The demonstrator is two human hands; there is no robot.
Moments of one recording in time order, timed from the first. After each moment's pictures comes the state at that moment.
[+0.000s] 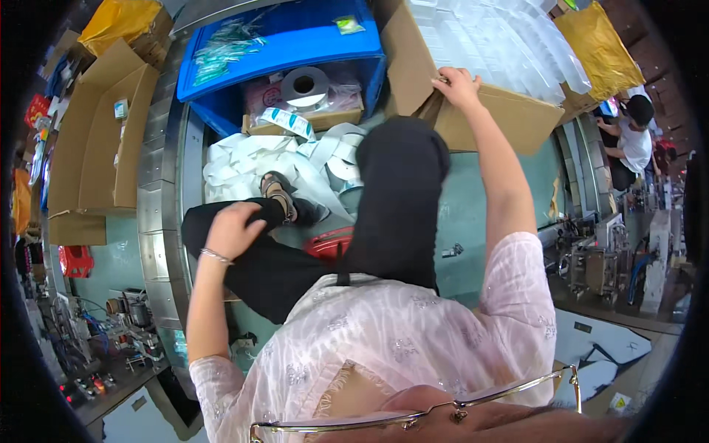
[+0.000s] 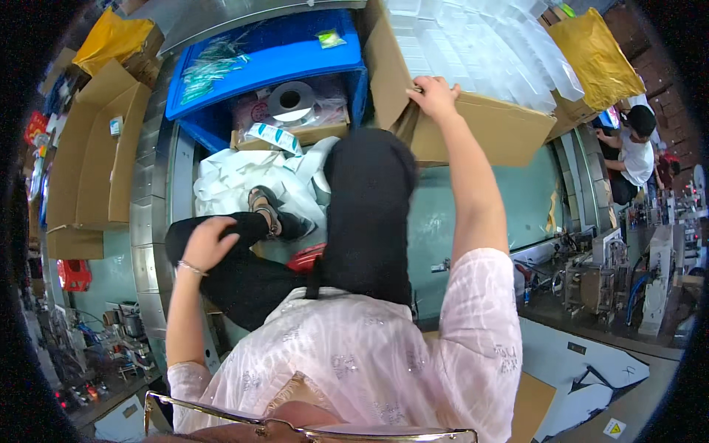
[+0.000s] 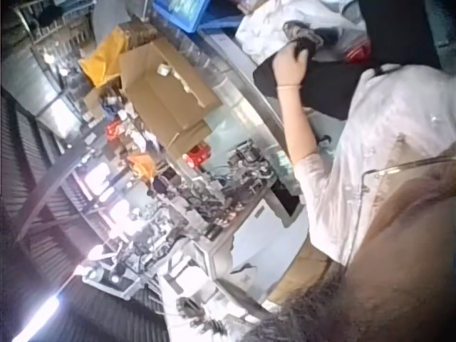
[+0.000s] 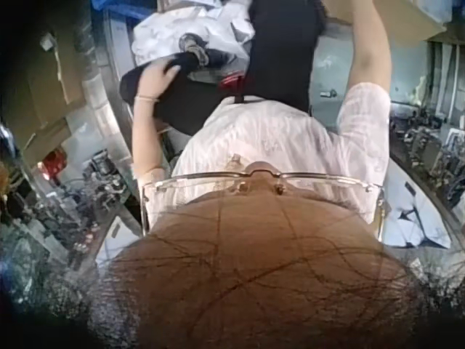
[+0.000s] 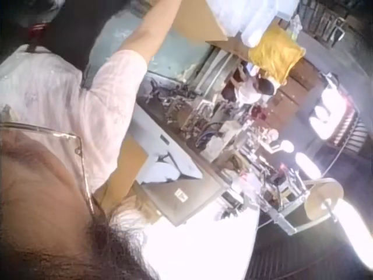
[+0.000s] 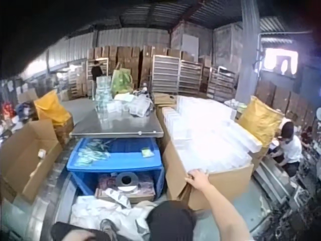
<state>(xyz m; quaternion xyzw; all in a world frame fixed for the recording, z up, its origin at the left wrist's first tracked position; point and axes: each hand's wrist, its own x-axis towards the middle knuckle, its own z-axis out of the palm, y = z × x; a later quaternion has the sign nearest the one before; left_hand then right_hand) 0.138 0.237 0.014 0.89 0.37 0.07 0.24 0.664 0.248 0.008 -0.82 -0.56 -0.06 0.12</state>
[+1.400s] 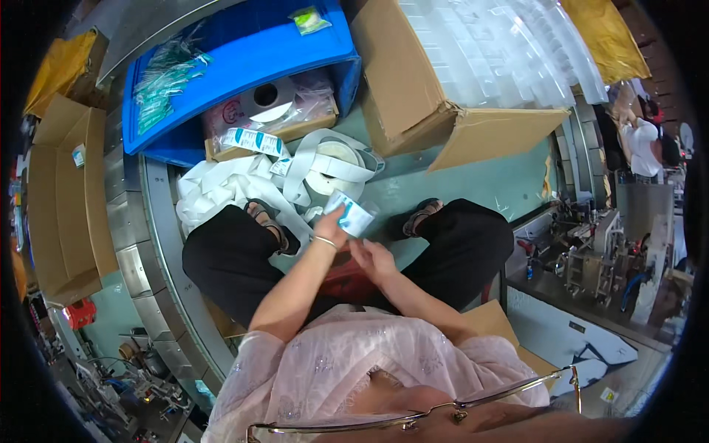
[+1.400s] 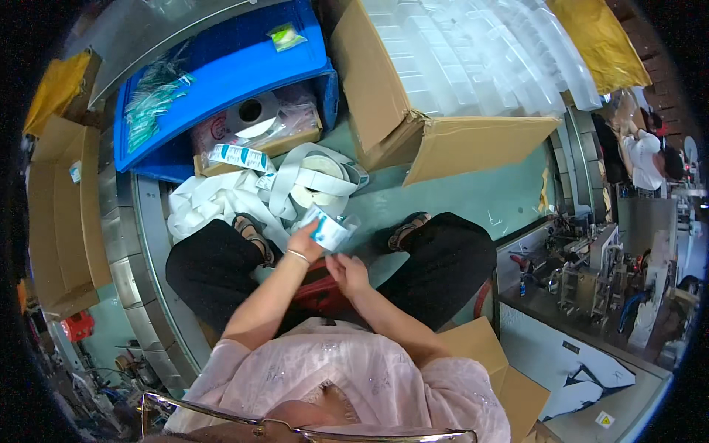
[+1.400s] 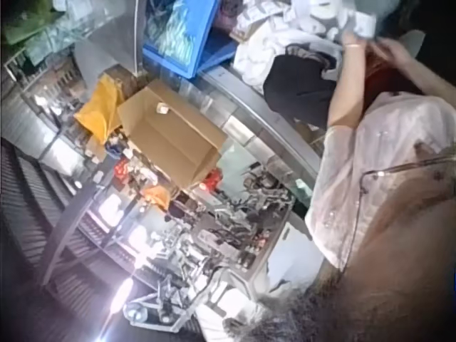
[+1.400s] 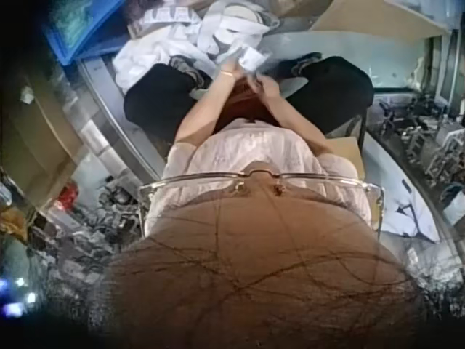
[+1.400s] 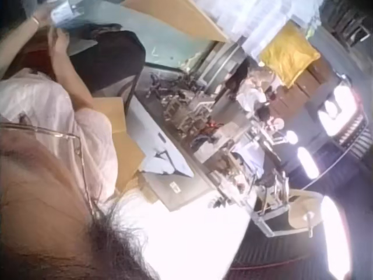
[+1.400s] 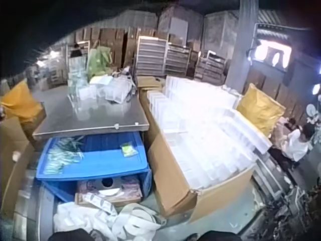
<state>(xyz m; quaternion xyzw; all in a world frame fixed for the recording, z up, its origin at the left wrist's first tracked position) 0.360 0.231 -0.205 -0.05 0.39 0.20 0.90 0.410 0.105 -0.154 -0.45 0.31 0.50 0.67</state>
